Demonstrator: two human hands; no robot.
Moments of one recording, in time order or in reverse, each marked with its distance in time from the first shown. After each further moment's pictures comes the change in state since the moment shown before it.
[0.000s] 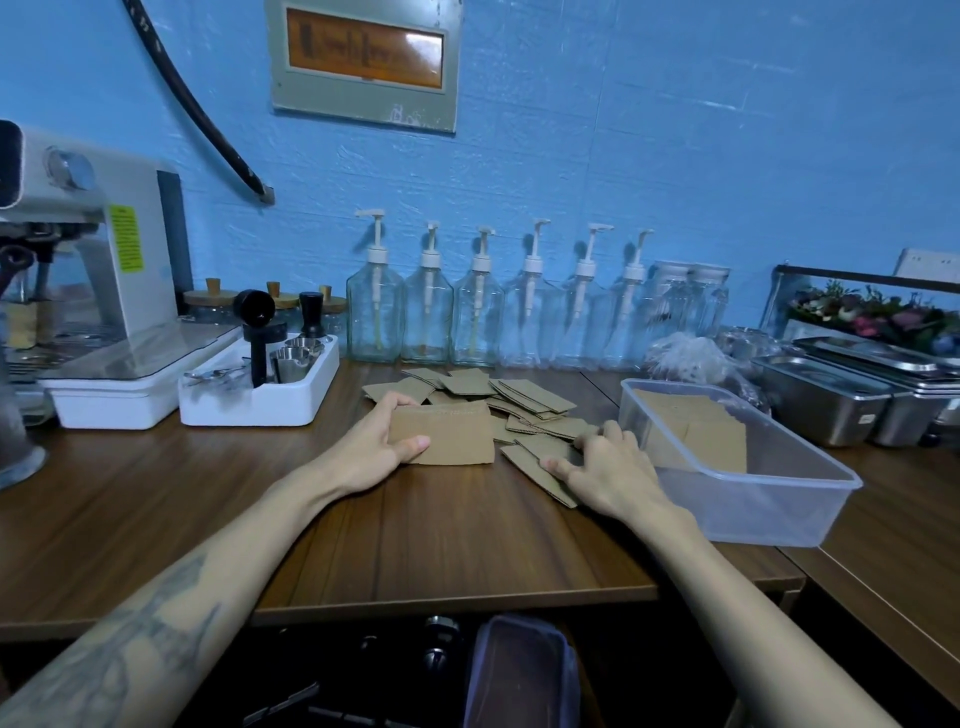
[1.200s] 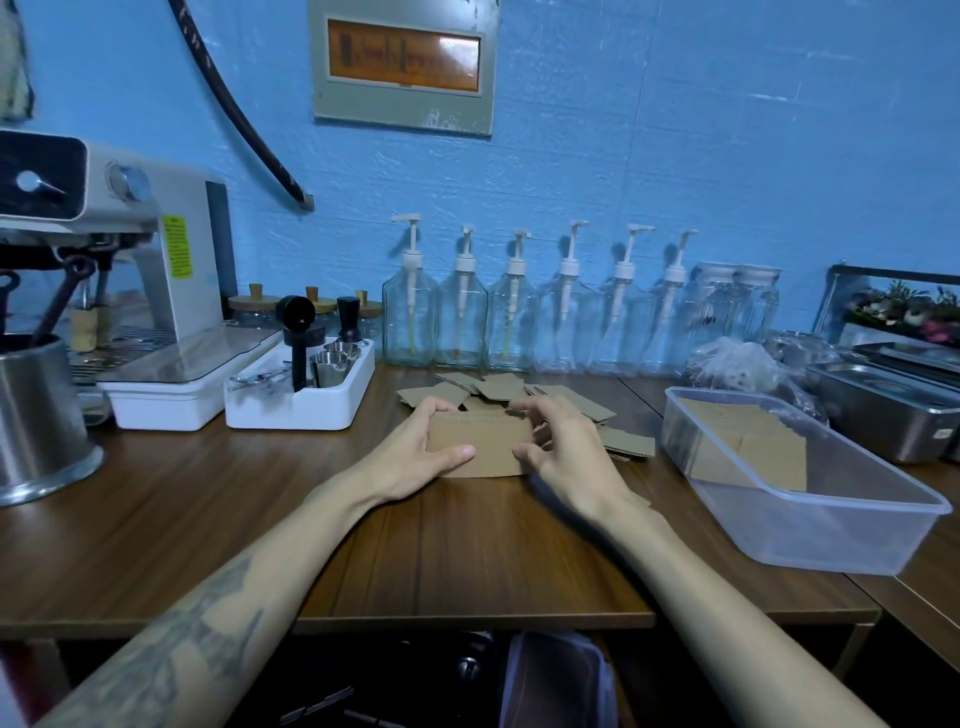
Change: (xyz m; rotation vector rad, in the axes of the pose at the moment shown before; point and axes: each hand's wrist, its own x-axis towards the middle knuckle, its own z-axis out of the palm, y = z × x) left_hand -0.002 0.000 0.000 -0.002 -0.007 0.017; right_hand 0.005 -0.071 0.008 0.568 0.152 -0.420
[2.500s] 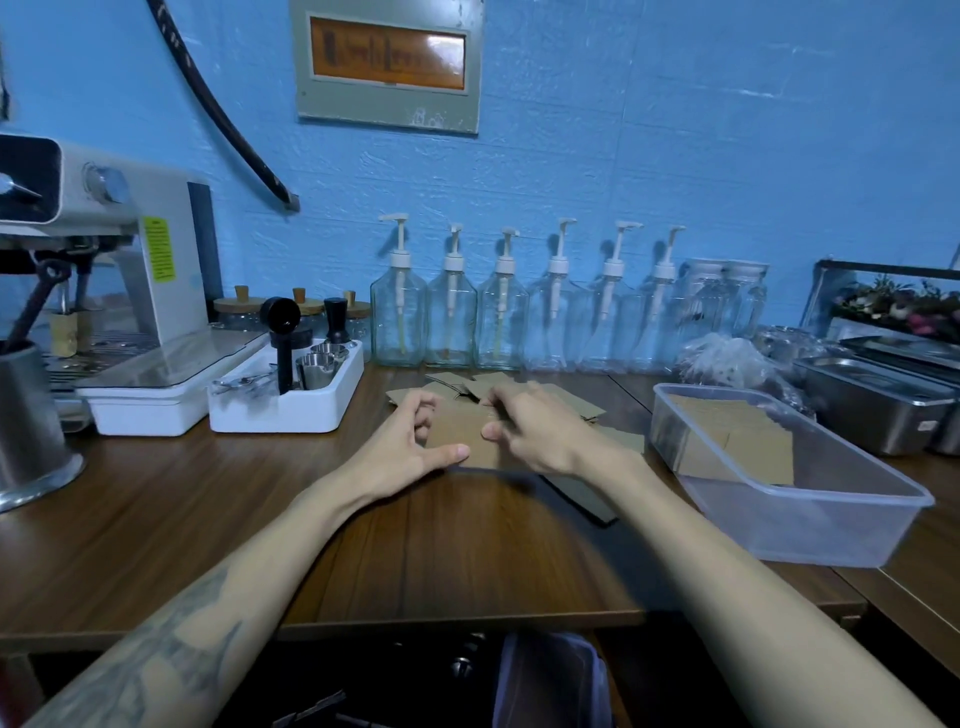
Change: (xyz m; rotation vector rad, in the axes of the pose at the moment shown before) left_hand 0.002 0.011 0.007 -0.104 0.083 0.058; right_hand 0.035 -0.023 -0.015 -0.320 -0.296 -0.083
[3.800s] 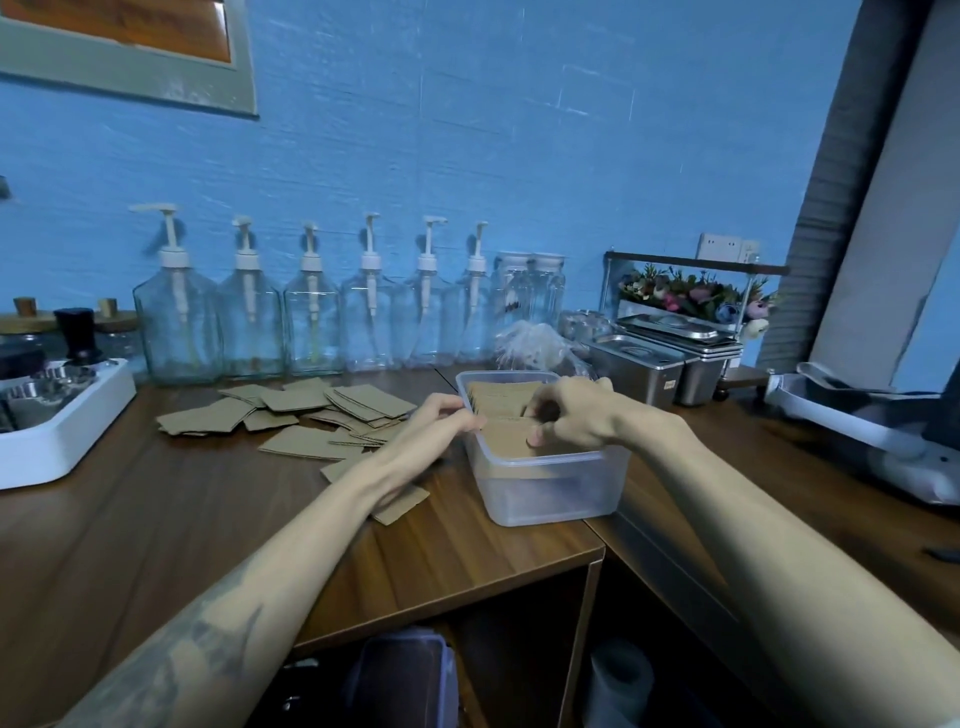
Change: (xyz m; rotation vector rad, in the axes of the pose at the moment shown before) left_hand 0.073 0.092 0.203 -0.218 -0.302 -0.196; right_hand -0.127 0.185 -0.115 -0.191 -0.087 0.451
